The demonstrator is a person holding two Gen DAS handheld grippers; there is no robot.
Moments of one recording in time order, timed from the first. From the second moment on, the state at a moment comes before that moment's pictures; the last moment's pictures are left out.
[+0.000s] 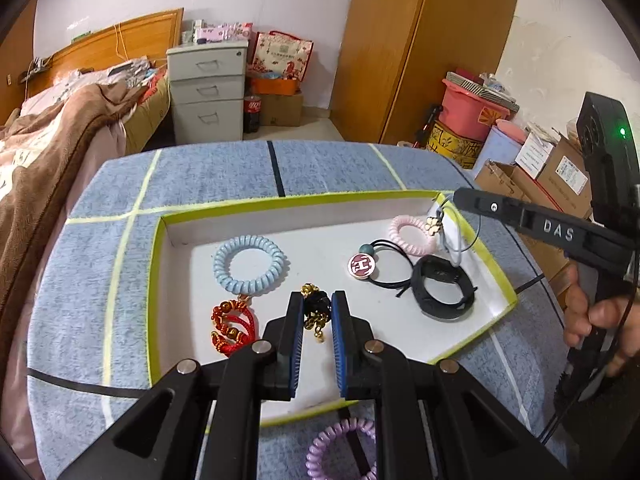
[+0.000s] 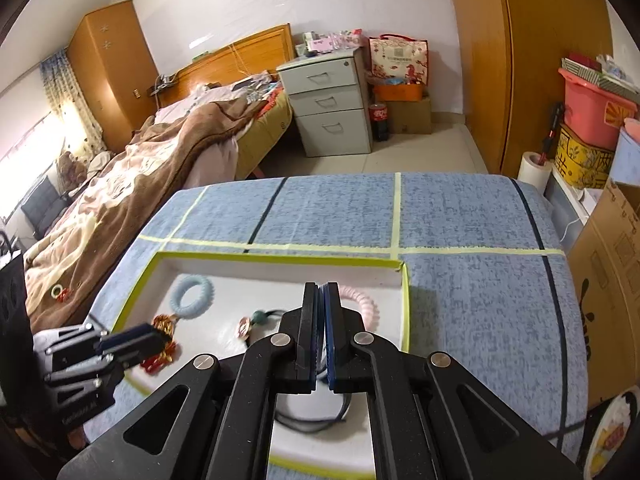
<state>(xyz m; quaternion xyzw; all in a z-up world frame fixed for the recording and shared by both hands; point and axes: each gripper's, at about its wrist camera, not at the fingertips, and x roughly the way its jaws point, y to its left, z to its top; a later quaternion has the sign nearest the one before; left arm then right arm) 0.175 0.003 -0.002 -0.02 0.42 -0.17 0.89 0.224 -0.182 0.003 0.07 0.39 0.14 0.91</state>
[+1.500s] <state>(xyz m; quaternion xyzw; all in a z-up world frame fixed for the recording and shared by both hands) 0.171 -0.004 -0.005 -0.02 0.43 -0.15 0.89 0.213 -0.176 -0.009 0.04 0.40 0.13 0.90</state>
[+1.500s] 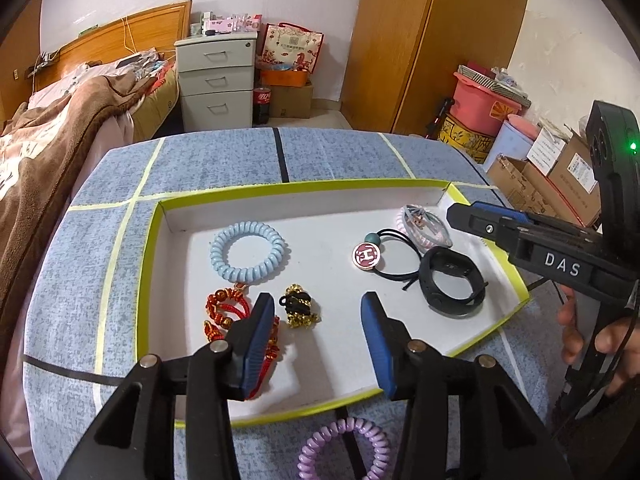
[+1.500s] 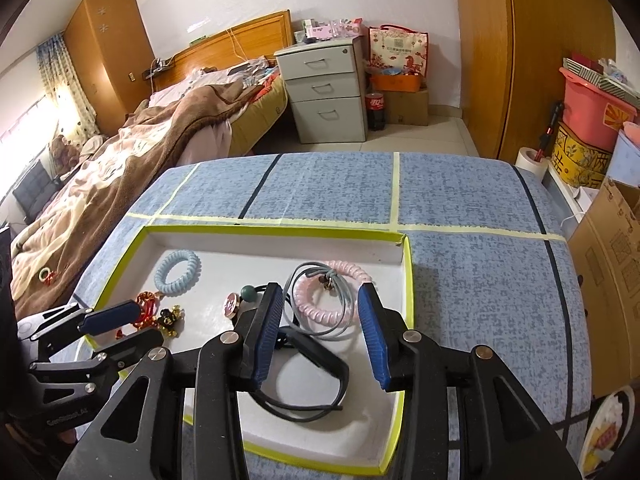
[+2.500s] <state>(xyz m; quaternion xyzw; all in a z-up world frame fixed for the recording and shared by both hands) 0.091 0.036 0.013 -0.07 0.39 -0.11 0.91 0.118 -0.161 -0.003 0.04 0.38 0.16 0.91</state>
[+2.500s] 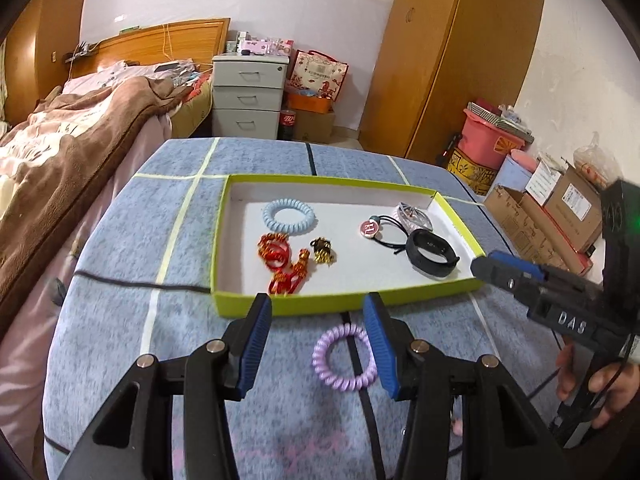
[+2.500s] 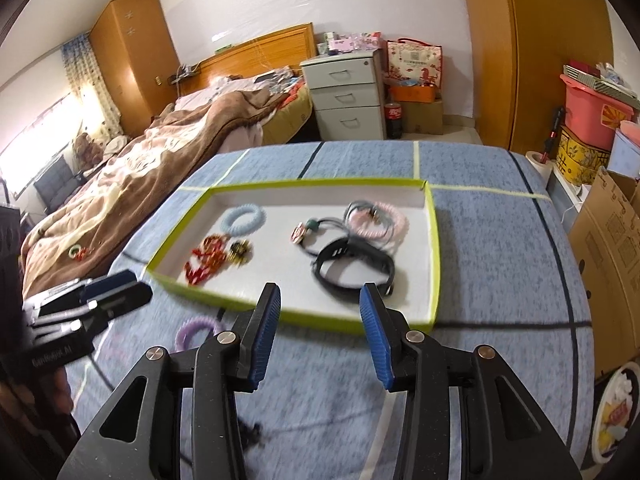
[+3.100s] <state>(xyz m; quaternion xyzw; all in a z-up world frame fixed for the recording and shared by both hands) 0.048 0.059 -0.002 -0.08 0.38 -0.10 0.92 0.052 -0.136 -0.028 0.01 0.41 0.19 0.89</state>
